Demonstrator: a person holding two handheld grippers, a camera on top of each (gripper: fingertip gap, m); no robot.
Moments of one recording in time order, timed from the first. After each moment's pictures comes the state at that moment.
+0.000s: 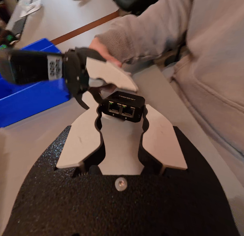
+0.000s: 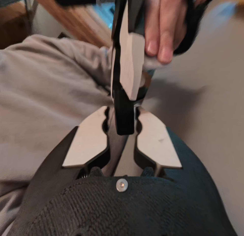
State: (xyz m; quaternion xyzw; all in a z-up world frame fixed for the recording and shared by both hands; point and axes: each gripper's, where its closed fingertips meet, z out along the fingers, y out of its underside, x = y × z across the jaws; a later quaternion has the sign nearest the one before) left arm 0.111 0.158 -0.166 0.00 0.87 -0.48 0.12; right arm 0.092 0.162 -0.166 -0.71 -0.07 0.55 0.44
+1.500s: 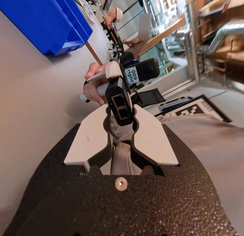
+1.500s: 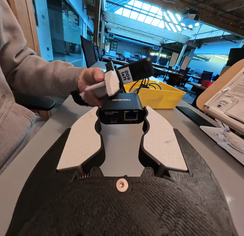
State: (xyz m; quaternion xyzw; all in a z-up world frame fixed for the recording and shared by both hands) left arm 0.136 0.163 -0.148 -0.46 0.55 -0.66 -0.23; right arm 0.141 0.172 -0.146 -0.66 -0.17 0.04 0.73
